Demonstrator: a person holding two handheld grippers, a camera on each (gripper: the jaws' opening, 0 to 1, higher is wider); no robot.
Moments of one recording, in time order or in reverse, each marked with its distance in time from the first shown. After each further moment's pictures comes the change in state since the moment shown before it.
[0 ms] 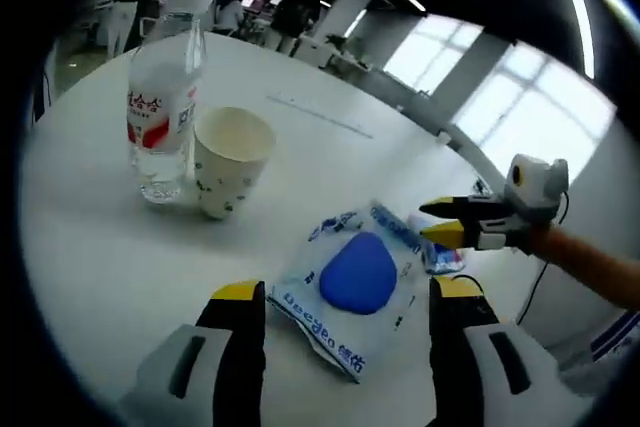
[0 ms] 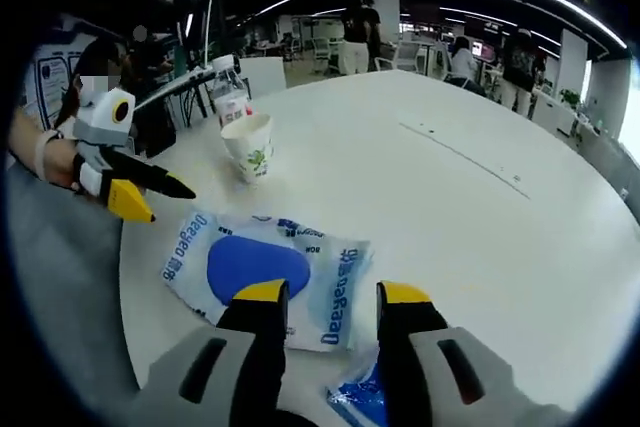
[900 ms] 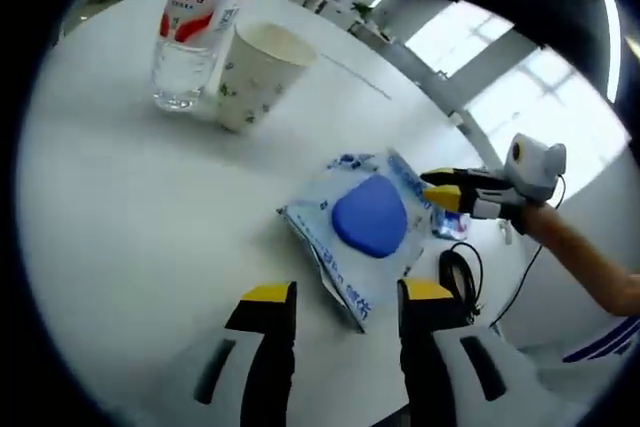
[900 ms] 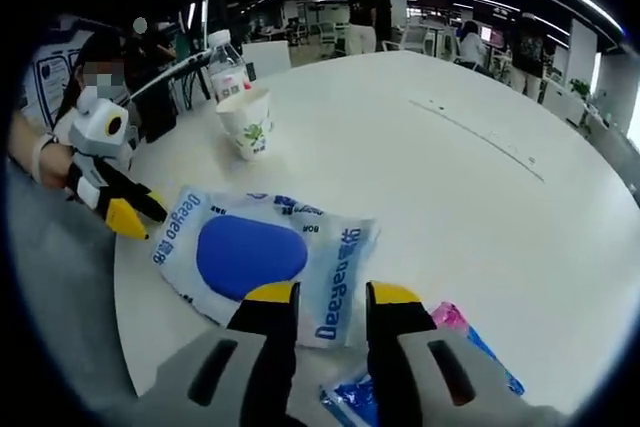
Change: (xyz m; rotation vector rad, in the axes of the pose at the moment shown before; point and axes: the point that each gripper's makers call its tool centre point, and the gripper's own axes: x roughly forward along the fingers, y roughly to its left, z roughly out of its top) left arm 0.001 0.005 -0.056 -0.144 0.152 -0.013; right arm 0.018 -0.001 -0.022 0.006 0.072 0.031
